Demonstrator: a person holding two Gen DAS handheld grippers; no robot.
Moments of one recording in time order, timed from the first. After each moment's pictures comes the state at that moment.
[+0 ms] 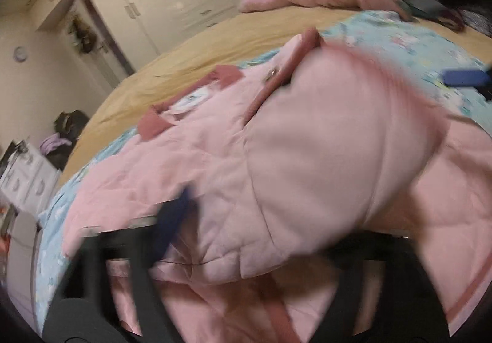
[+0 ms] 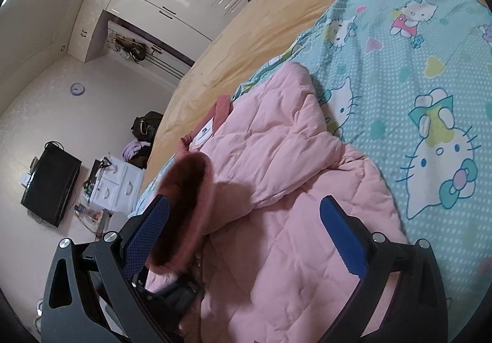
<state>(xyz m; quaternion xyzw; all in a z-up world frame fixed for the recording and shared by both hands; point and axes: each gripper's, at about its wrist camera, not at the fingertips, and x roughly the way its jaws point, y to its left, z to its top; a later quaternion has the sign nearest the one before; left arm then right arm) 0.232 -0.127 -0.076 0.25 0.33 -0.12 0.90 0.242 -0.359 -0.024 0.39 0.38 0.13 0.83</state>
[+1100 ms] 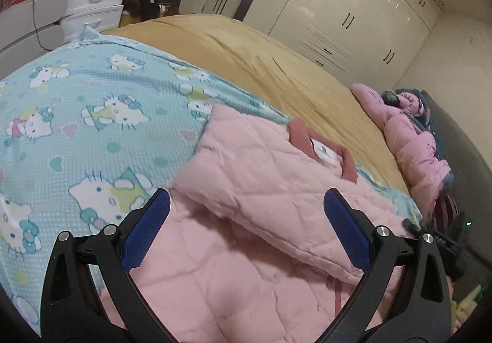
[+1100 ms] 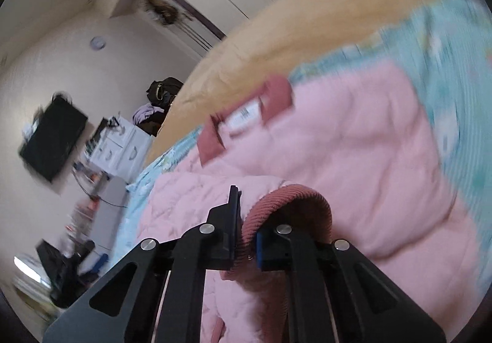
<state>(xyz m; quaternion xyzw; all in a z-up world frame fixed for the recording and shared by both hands) 0.228 0.159 0.016 -0.23 0.33 0.01 0.92 0.319 -0.260 0.018 0.26 0.36 0.20 0.87</state>
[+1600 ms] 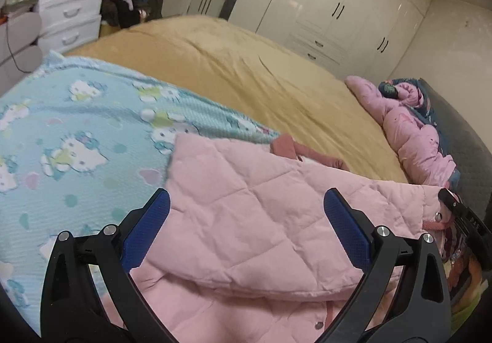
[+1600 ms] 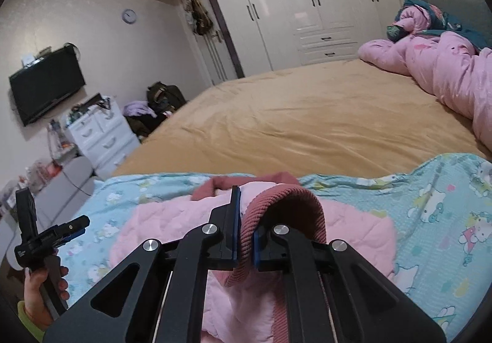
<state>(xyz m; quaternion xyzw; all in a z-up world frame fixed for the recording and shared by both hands) 0.325 0.133 0.018 -0.20 0.34 -0.01 0.92 0.365 -0.240 0.082 0.11 0.29 0.17 0.94</state>
